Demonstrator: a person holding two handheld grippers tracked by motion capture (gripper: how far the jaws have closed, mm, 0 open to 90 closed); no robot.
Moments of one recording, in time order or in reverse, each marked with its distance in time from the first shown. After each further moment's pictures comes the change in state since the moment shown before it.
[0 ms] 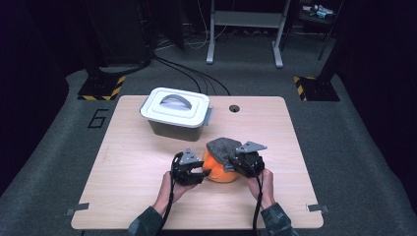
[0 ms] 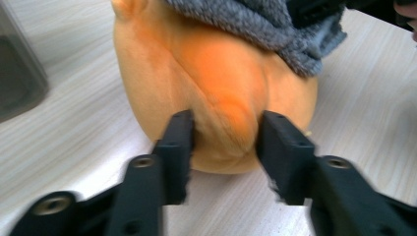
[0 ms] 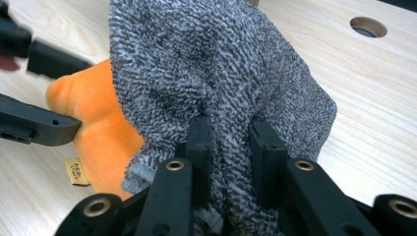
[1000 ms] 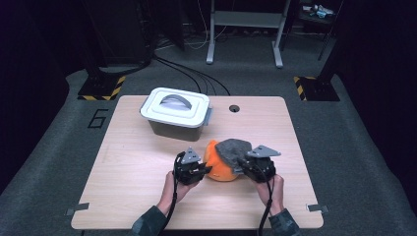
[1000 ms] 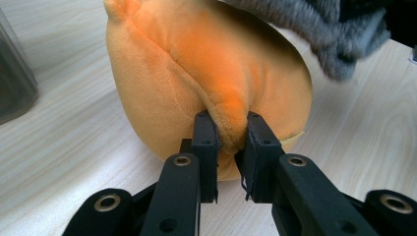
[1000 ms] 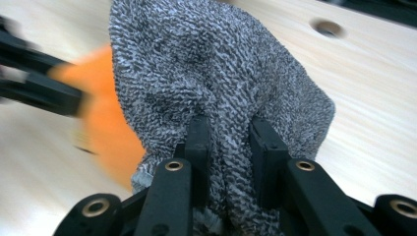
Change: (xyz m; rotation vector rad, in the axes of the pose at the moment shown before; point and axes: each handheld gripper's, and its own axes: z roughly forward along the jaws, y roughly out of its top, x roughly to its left) left arm -0.003 0.005 0.004 -0.020 -0.010 -0.029; right arm -0.001 -0.009 -0.030 -0.050 -0.039 0.001
